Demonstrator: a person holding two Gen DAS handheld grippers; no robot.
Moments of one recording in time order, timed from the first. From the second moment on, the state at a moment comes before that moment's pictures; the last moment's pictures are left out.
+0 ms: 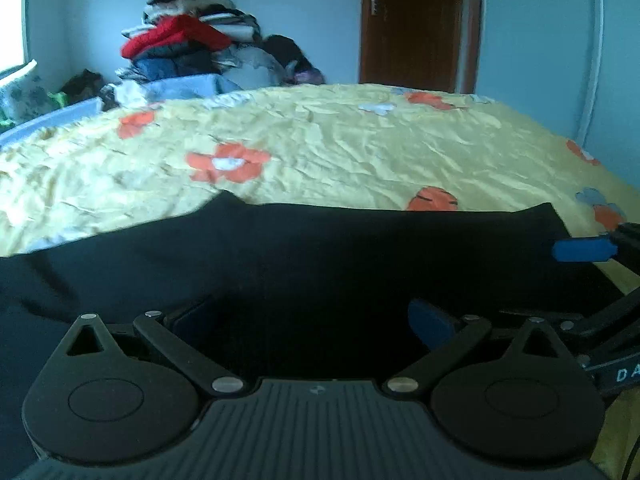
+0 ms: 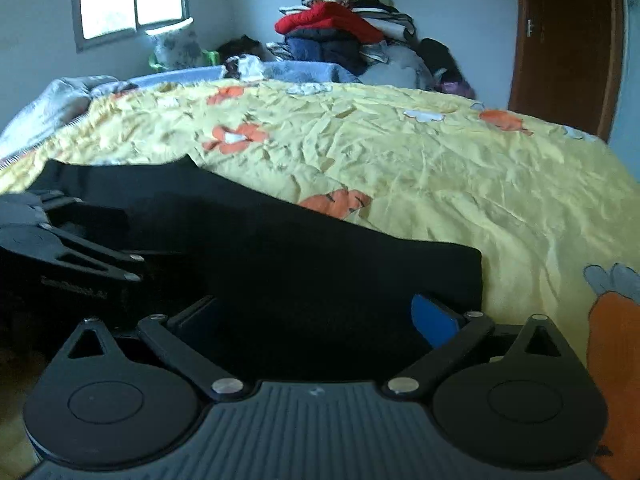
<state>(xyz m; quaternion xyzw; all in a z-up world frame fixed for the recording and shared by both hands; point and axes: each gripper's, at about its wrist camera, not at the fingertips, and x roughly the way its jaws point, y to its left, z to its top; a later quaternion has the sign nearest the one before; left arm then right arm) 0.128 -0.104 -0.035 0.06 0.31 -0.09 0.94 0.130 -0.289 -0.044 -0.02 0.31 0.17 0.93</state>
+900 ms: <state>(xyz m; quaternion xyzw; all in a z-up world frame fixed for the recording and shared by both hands) 0.112 -0.093 -0.040 0.07 0.30 -0.10 0.95 0.101 -0.282 -0.049 0.00 0.31 0.08 0.95</state>
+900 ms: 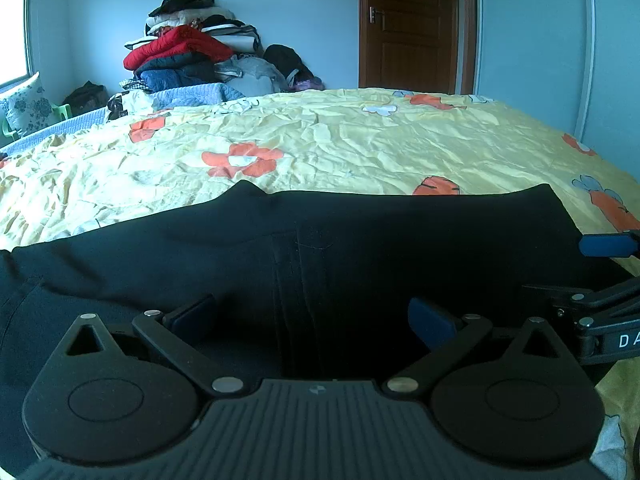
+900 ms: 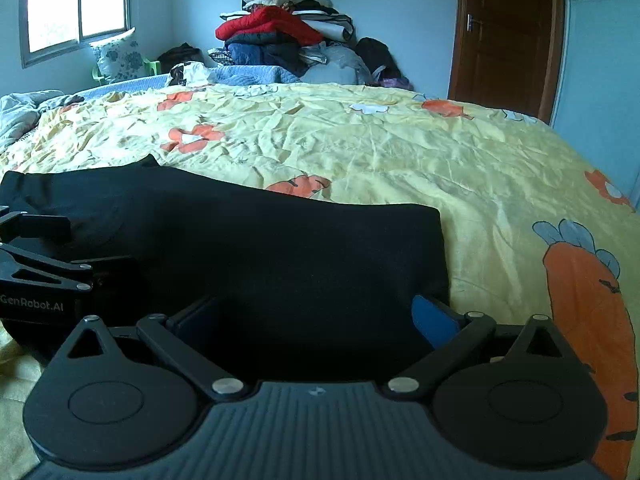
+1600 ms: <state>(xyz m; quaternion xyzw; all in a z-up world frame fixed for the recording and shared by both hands) 0.113 -0.092 -0.040 0.07 0.30 -0.10 0.95 0.101 -0.283 -0.049 0.00 0.31 0.08 0.95</state>
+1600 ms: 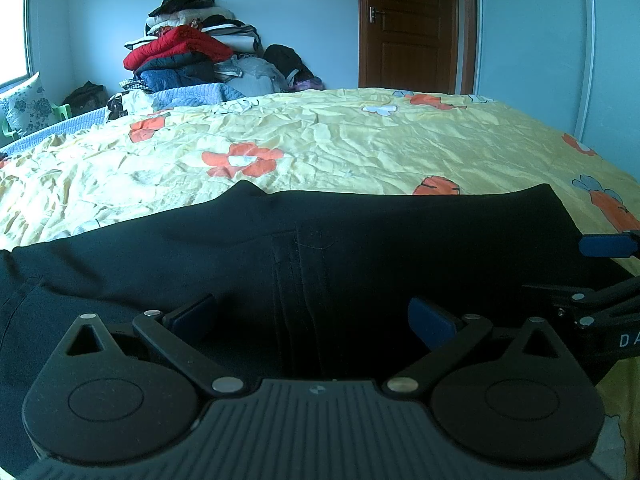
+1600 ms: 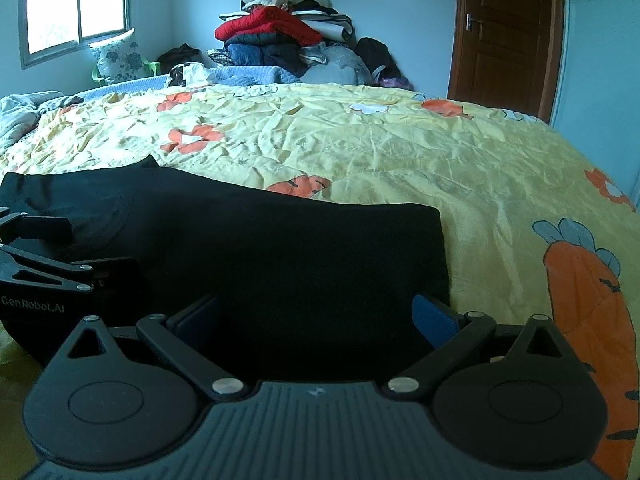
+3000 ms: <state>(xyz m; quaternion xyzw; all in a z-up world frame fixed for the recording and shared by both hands) 0.113 -0.092 -0.040 0.07 0.30 -0.10 0.95 0.099 -0.278 -0.049 0.01 0.31 0.05 0.95</state>
